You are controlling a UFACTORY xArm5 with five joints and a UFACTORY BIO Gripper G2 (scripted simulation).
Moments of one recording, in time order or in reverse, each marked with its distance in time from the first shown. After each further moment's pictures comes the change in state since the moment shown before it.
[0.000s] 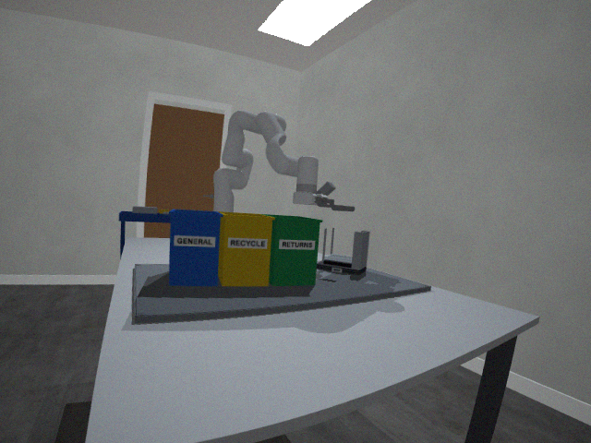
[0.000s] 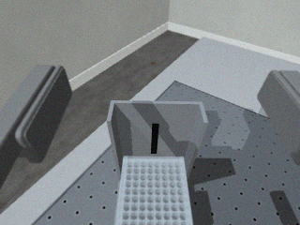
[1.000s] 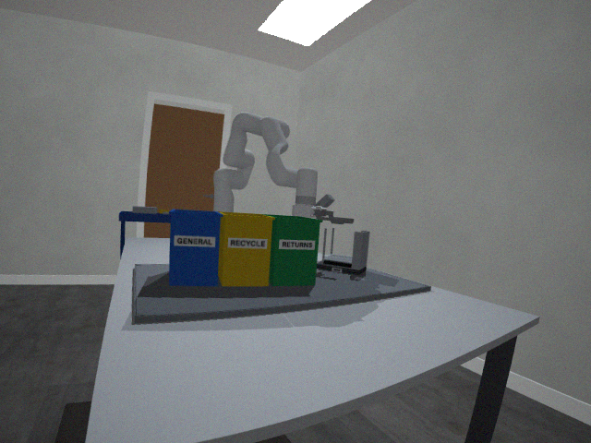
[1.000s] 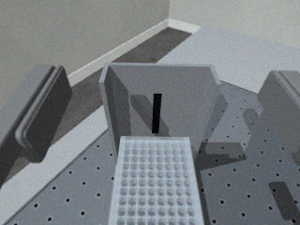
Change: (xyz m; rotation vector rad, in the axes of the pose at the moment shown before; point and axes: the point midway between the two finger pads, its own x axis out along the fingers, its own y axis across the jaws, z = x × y) arm 0.000 0.000 -0.044 0.000 0.000 0.000
